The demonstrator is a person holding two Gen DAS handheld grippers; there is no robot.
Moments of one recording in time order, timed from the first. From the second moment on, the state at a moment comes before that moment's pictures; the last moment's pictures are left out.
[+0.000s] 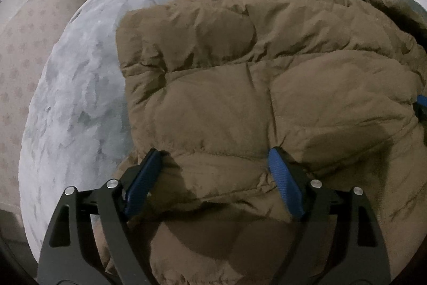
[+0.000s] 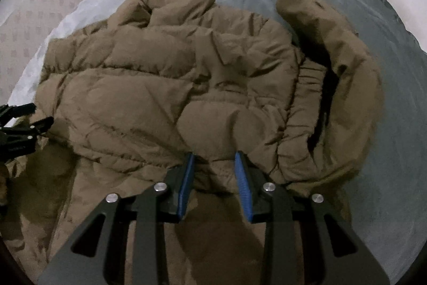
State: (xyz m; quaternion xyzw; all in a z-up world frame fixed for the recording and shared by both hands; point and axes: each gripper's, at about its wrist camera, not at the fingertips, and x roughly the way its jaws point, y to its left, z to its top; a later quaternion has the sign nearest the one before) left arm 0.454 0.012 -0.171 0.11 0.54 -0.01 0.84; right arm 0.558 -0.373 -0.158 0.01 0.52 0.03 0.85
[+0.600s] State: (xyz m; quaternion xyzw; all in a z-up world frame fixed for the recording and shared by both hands) left arm 0.446 -0.022 -0.133 0.11 0.47 -0.06 0.88; right arm 0.567 -0.421 -0.069 0.02 0.40 0.02 0.91
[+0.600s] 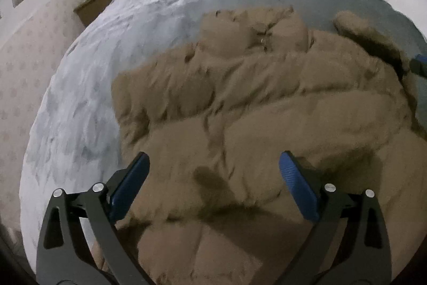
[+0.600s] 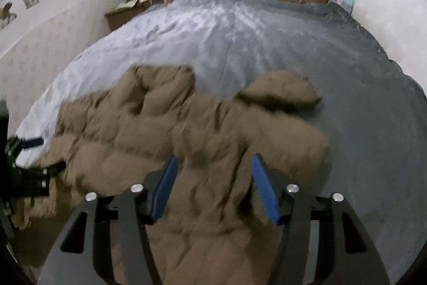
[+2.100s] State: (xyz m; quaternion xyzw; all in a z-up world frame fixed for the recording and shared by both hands) left arm 0.441 -0.003 -0.146 0.13 0.50 -0.01 0.86; right arm 0.511 -0.346 -0.075 0.00 0.44 0.12 0.89
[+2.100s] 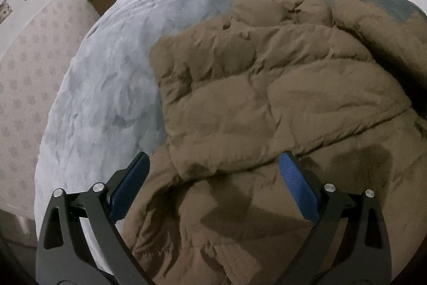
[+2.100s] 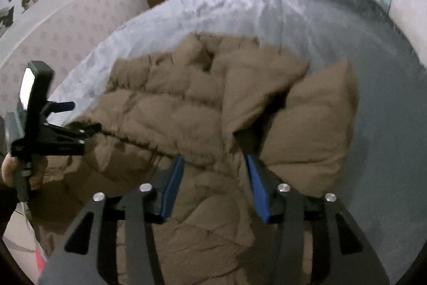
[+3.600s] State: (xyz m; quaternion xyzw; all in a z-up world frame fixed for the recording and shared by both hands) left arm 0.510 0.021 -0.130 0.06 0.49 -0.02 0.87; right arm 0.574 -0.318 -0.061 0.00 0.46 0.12 0.88
